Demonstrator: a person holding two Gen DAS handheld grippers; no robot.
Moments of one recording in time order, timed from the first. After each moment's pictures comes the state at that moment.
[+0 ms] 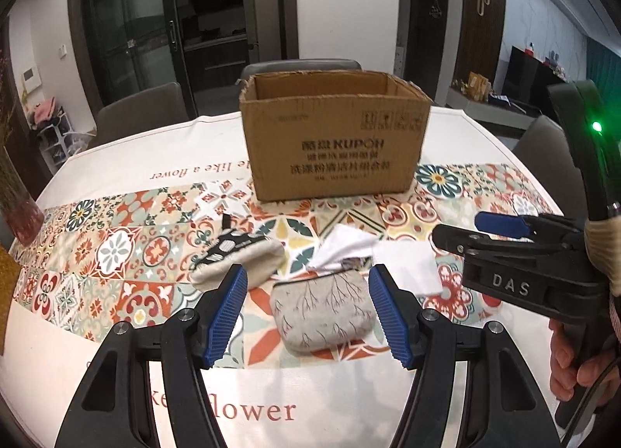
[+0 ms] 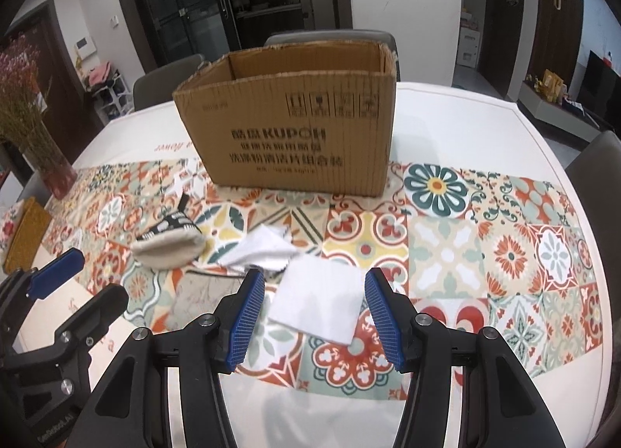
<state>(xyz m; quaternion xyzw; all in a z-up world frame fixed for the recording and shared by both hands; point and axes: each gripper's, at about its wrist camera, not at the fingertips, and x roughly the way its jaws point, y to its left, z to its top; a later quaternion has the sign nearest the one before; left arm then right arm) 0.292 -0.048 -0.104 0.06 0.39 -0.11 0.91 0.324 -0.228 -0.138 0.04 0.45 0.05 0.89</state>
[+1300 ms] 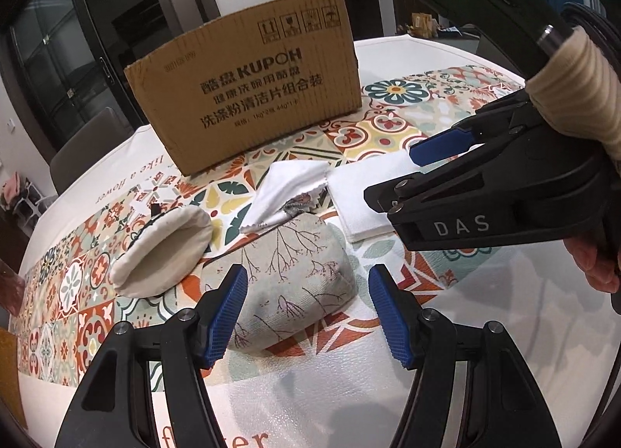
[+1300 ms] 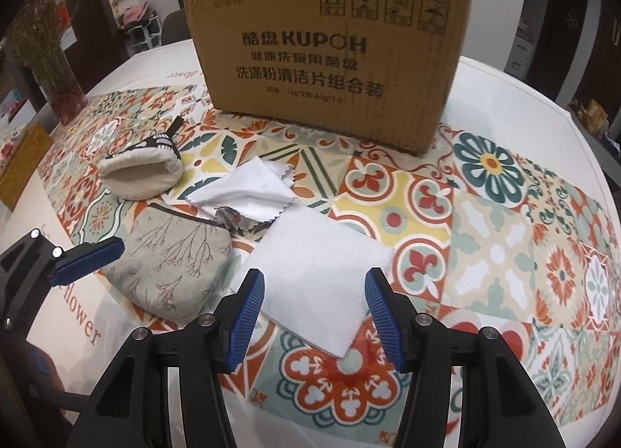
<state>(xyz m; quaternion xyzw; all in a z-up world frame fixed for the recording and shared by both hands) 0.294 -0.096 -0.201 0.20 0.39 -0.18 0.88 0.352 -0.219 -0.214 -0.03 0.49 0.13 0.86</state>
